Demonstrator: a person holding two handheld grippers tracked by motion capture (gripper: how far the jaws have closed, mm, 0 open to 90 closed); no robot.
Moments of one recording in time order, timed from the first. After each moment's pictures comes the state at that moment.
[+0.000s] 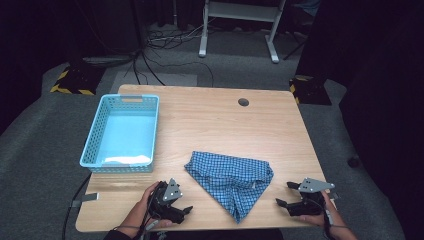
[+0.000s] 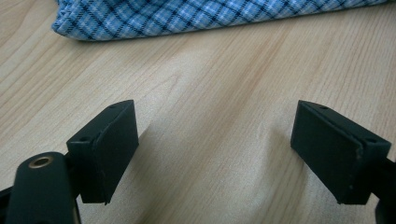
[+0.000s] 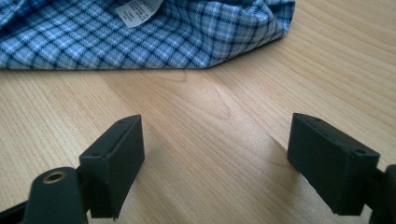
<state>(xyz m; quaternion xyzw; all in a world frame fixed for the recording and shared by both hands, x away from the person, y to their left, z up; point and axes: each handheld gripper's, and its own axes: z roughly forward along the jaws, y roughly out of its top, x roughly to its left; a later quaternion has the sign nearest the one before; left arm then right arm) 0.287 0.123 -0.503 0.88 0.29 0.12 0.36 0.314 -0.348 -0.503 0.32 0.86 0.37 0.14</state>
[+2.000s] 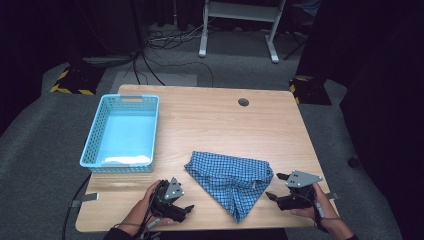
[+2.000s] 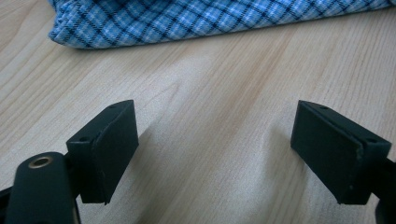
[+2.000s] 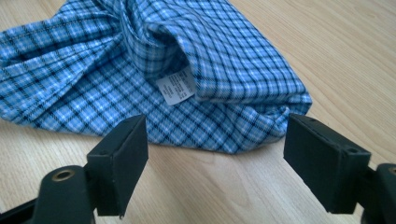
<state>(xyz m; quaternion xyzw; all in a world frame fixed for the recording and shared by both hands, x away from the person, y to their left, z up) 0.292 0.120 -0.504 0.88 0.28 0.11 0.36 0.318 -0.300 -0.459 0.25 0.88 0.36 0.18</state>
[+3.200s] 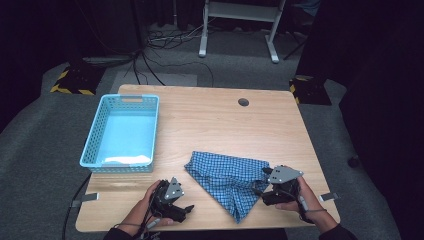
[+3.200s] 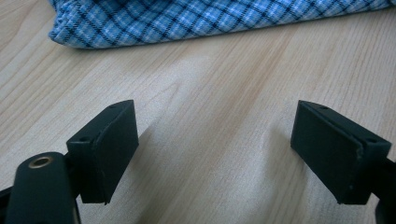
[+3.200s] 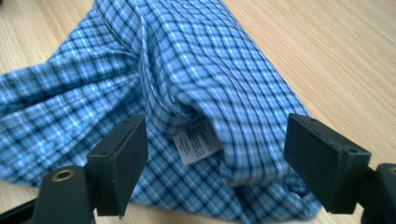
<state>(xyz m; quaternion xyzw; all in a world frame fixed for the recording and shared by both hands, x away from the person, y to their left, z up) 0.291 0.120 -0.504 0.88 0.28 0.11 0.36 0.332 -0.253 -0.453 0.20 0.90 0.35 0.19</state>
